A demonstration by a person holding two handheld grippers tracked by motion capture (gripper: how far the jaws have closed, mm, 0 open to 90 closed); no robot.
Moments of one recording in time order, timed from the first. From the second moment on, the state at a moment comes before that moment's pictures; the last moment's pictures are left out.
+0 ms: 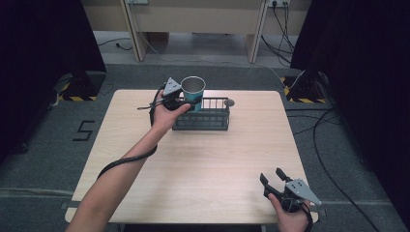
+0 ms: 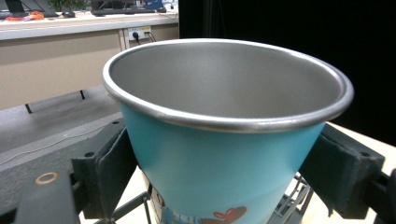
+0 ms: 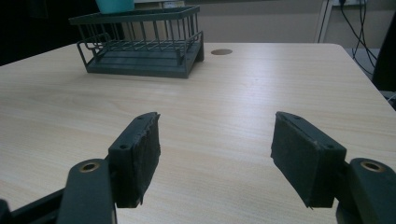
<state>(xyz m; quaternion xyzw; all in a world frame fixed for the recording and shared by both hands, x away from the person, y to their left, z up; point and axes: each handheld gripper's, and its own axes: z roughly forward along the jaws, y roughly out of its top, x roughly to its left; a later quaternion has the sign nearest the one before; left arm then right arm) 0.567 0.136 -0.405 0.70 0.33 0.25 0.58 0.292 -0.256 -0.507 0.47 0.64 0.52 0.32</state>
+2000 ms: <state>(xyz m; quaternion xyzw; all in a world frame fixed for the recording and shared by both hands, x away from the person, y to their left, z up) 0.580 0.120 -0.444 0.73 0.37 0.23 0.53 0.292 -0.255 -0.508 0.47 0.65 0.51 0.32</state>
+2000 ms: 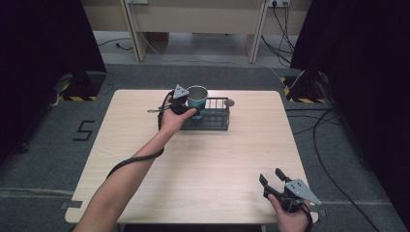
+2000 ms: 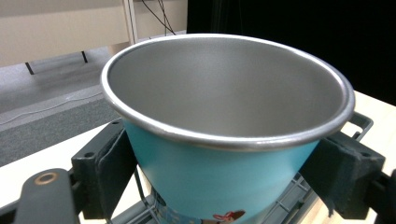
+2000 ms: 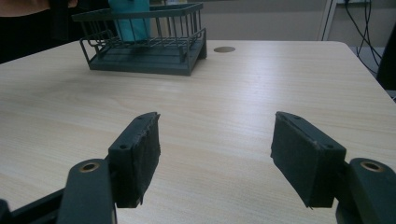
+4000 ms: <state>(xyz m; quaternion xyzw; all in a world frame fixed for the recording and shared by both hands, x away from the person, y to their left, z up) 0.540 0.153 -0.440 0.74 0.34 0.24 0.53 0.294 -0.254 -0.510 0.47 0.65 0.51 0.31</state>
